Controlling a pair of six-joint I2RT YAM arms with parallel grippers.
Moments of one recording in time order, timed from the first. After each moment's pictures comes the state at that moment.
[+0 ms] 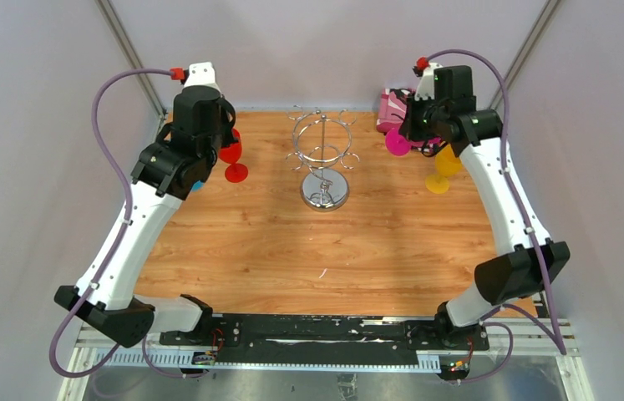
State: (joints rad) left arm -0.46 1.29 1.65 -0.76 -0.51 -0.29; right arm 0.23 1.51 1.74 -0.84 -0.15 0.07
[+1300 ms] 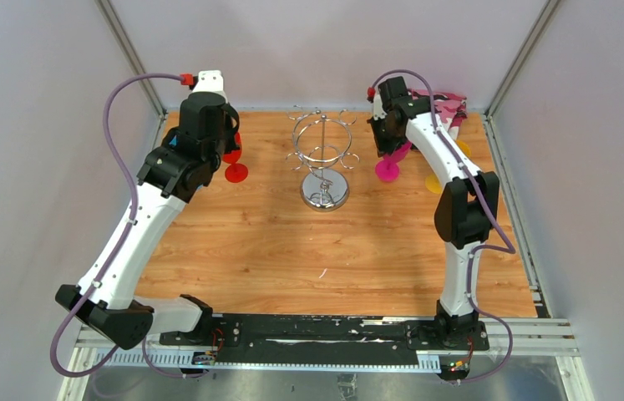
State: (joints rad) left arm -0.46 1.27 1.58 -0.74 -0.51 -0.23; right arm 0.30 2.04 1.99 -0.95 -0.01 -0.04
